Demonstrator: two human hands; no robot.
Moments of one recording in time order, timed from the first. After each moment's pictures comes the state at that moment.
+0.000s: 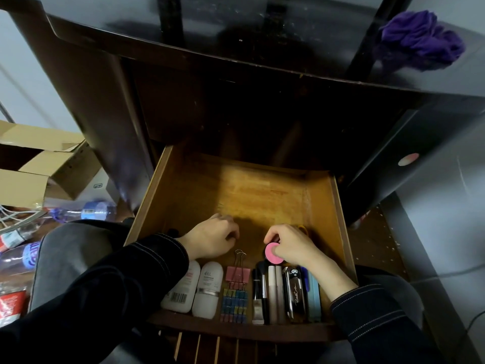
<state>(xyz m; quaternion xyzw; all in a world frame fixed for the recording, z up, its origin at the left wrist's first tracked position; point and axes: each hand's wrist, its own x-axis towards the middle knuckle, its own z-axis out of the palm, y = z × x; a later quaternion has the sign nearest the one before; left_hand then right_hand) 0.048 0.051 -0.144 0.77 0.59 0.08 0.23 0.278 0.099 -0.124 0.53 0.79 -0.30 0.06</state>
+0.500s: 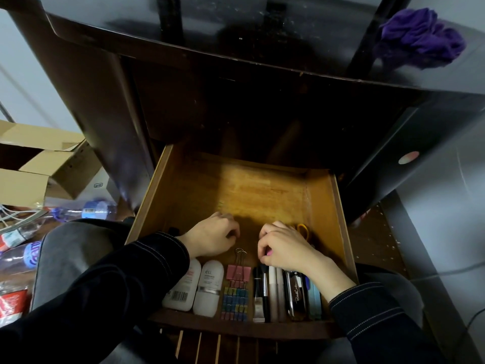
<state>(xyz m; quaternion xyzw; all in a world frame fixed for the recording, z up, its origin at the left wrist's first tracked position) 0.046 0.051 -0.145 0.77 0.59 0.08 0.24 0.271 0.090 -0.126 0.37 0.91 -0.18 0.10</state>
